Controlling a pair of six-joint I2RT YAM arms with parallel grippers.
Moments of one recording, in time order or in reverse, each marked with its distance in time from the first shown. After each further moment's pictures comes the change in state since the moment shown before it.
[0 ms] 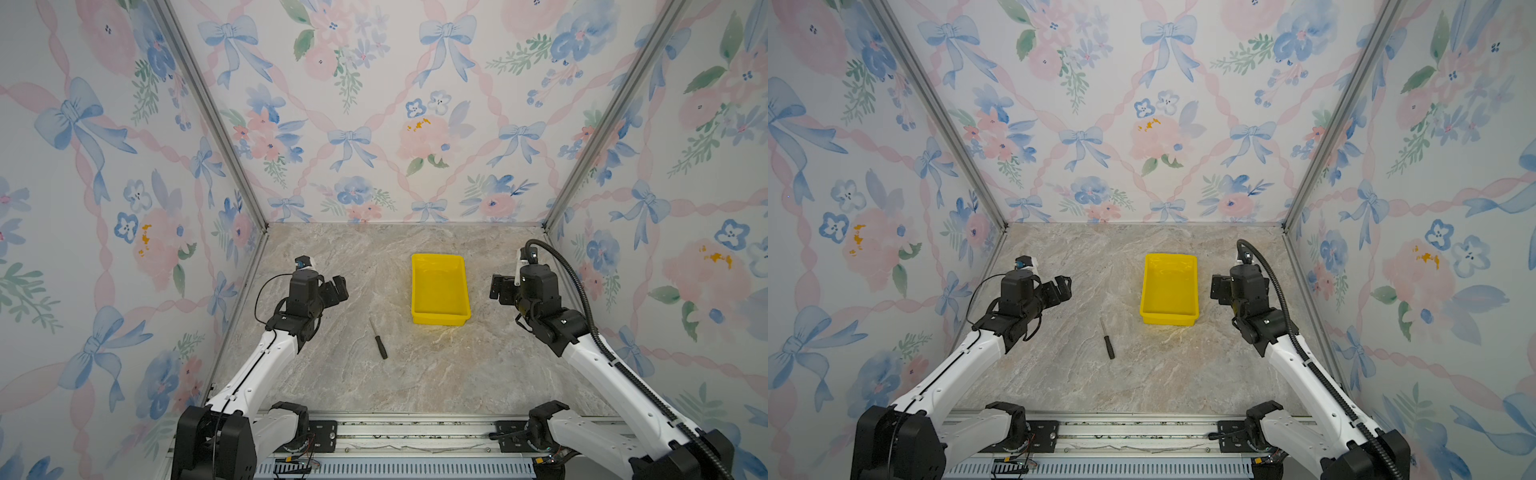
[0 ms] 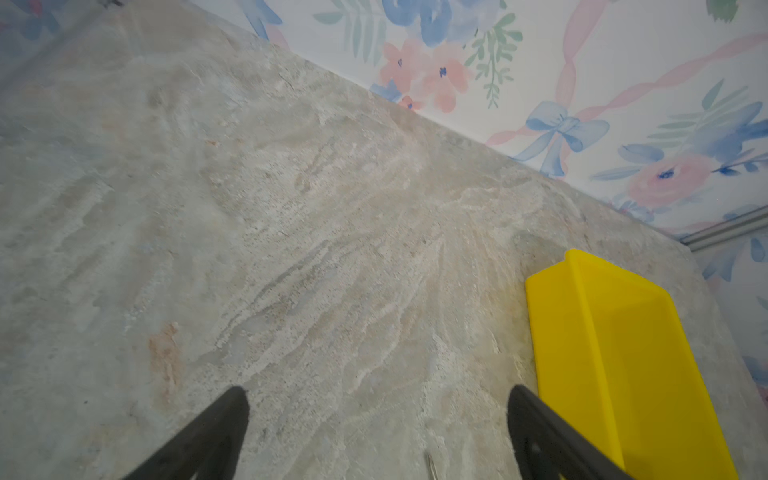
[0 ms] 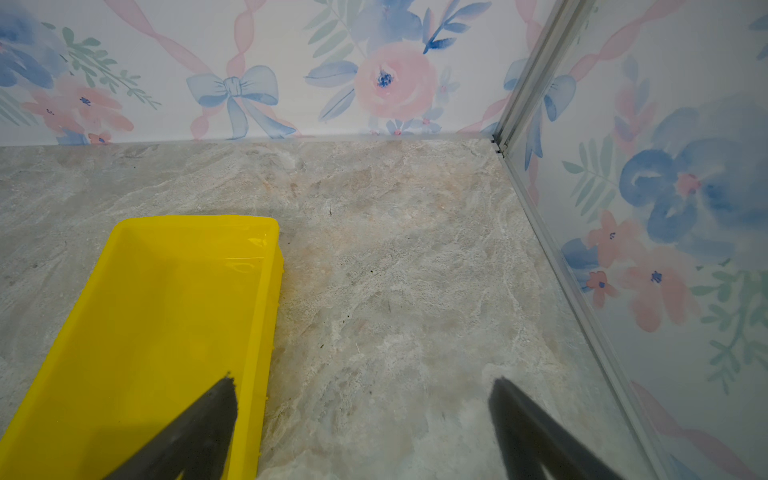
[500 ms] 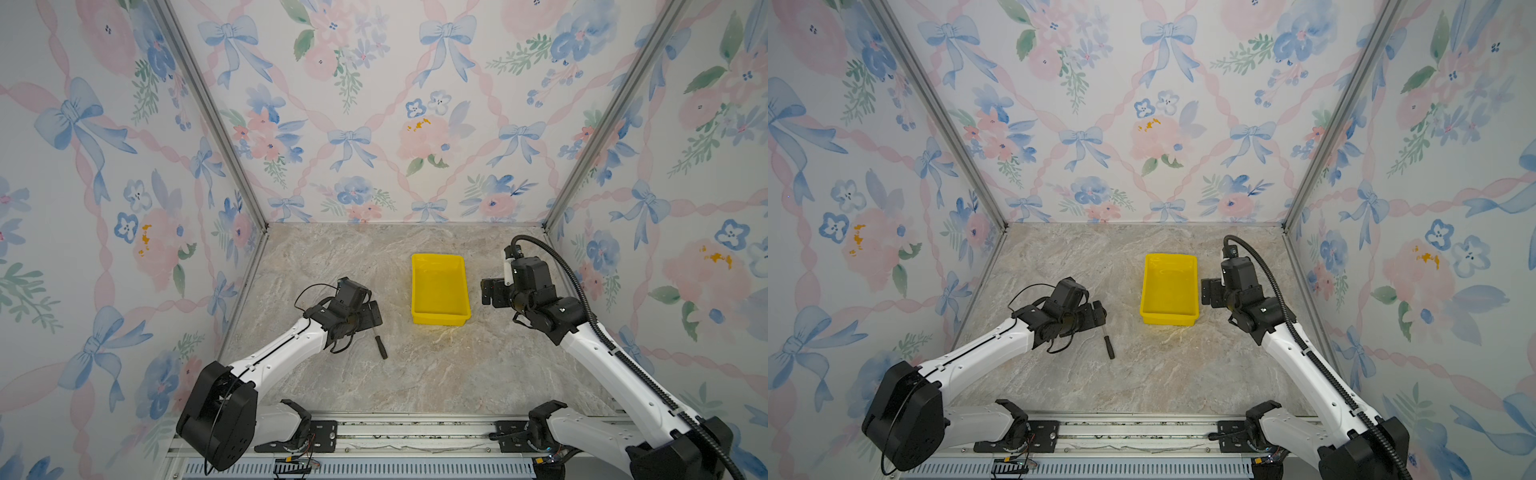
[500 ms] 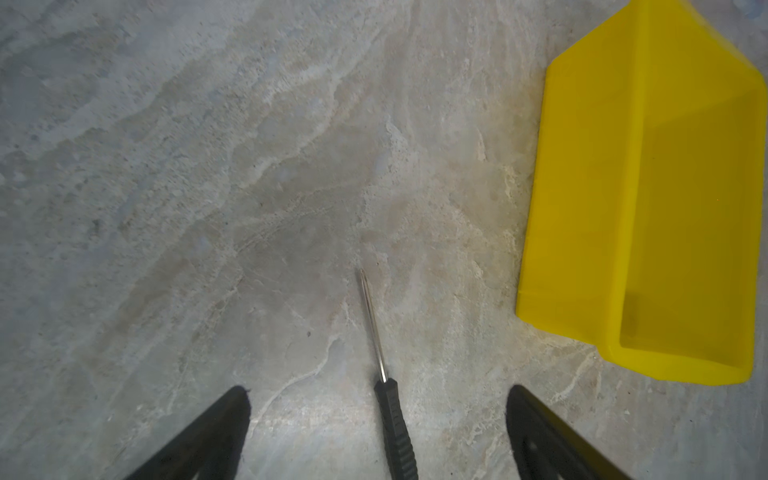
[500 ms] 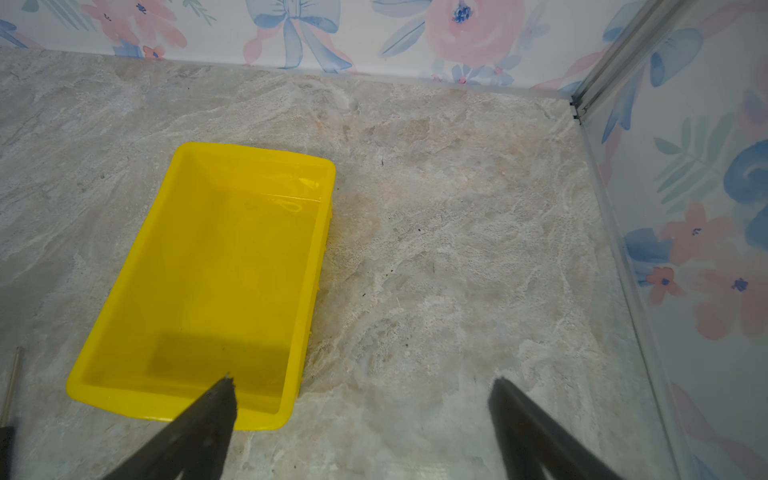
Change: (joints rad) left arm -0.339 0.166 0.077 -0.280 -0.040 -0.294; right arm 0.038 0.038 0.104 -0.193 -0.143 -0.011
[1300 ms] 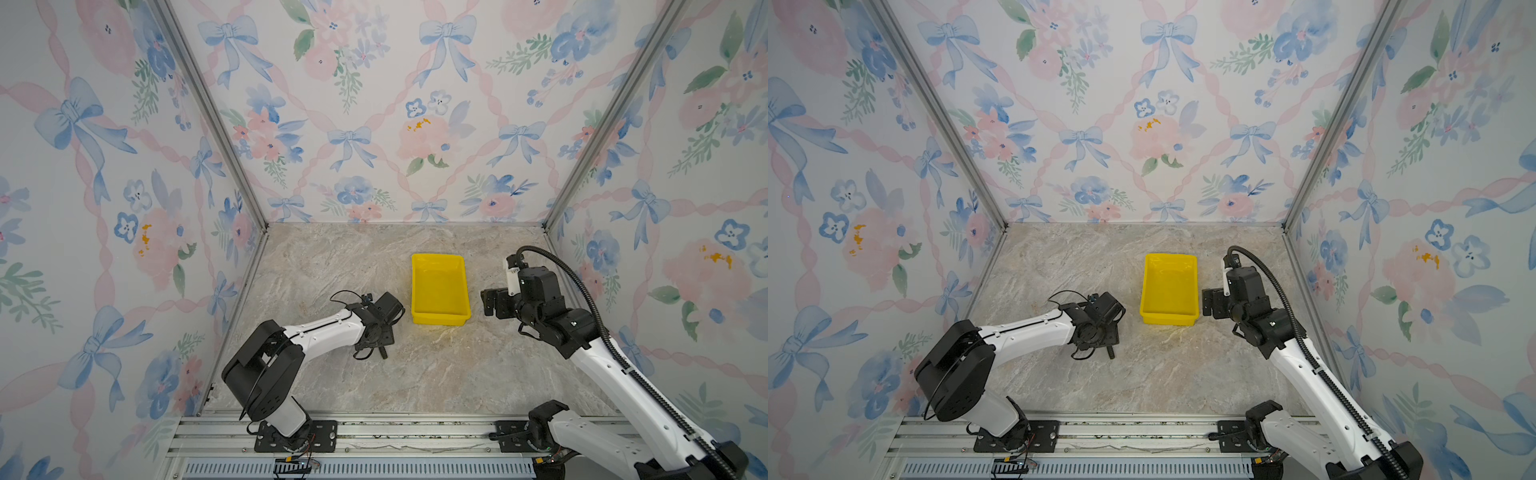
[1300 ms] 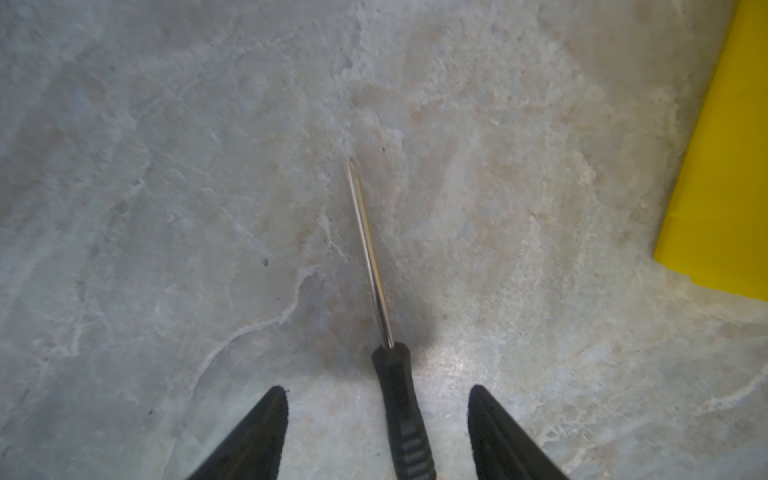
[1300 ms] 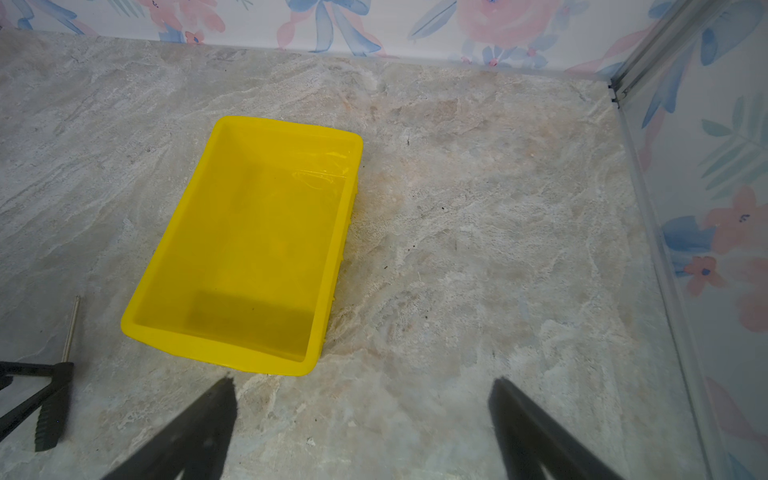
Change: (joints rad) left arm -0.188 0.285 0.122 -0.139 -0.114 -0.117; right arm 0.012 -0.111 -0.051 -0.055 -0.056 0.003
